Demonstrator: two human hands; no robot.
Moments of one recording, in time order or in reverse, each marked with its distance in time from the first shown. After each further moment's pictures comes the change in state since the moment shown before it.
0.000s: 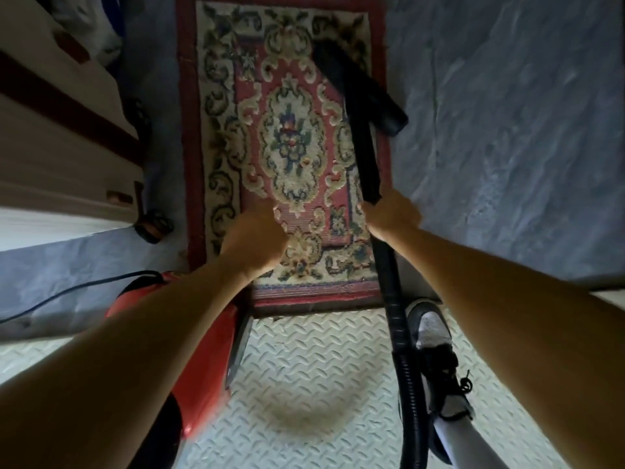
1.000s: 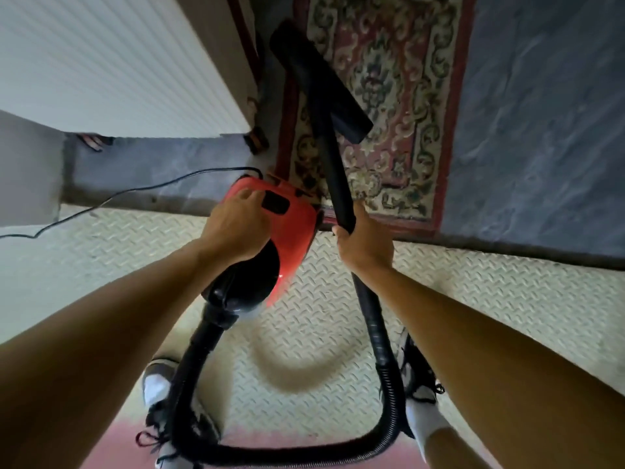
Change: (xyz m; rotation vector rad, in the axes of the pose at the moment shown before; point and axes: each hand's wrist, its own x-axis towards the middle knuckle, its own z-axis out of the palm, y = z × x) left_hand -0.194 -0.103 -0.089 0.206 -0.037 -0.053; right_hand -0.250 -0.050 0.069 0.165 -0.065 -0.269
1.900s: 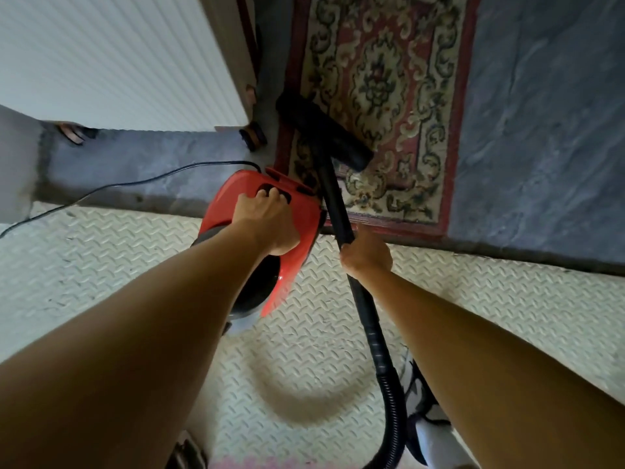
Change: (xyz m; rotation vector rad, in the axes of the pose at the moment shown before) left_hand 0.034 0.010 0.044 0.435 -0.163 0.101; right_hand 0.016 0.019 0.044 -0.107 -0.116 0.230
